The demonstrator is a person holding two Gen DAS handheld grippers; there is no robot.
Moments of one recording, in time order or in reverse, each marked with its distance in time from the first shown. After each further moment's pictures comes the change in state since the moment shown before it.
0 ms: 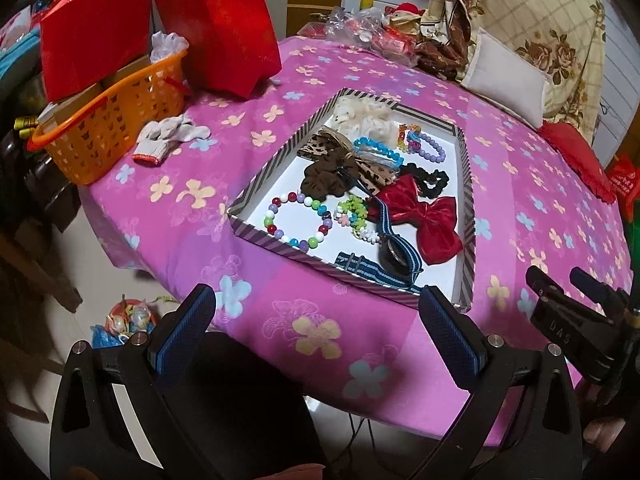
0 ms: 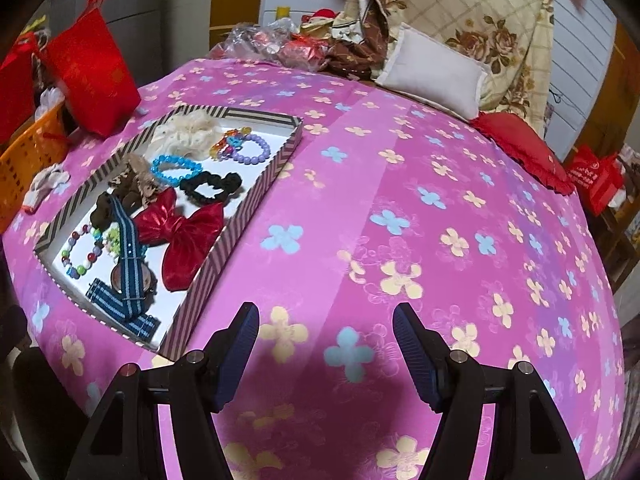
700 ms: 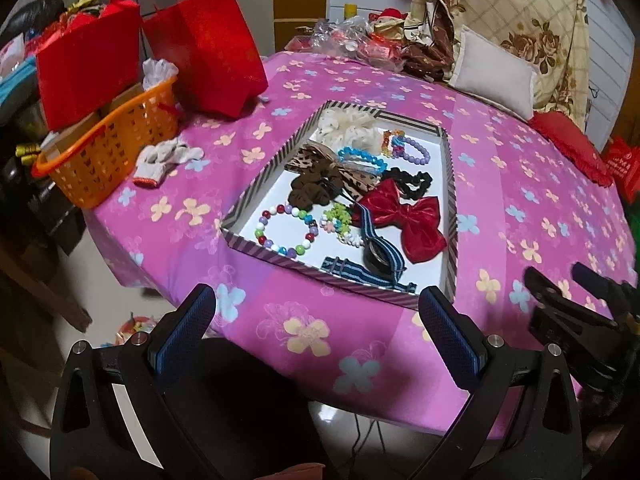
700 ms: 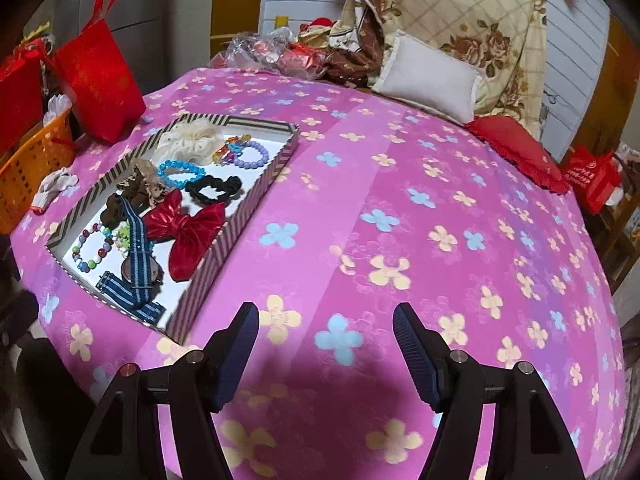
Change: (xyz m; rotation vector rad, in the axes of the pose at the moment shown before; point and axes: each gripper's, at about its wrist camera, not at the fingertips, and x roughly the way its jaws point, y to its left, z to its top) left arm -0.016 -0.019 -0.002 0.073 -0.045 0.029; right arm -0.024 -0.014 -0.014 0.014 -0.038 0.001
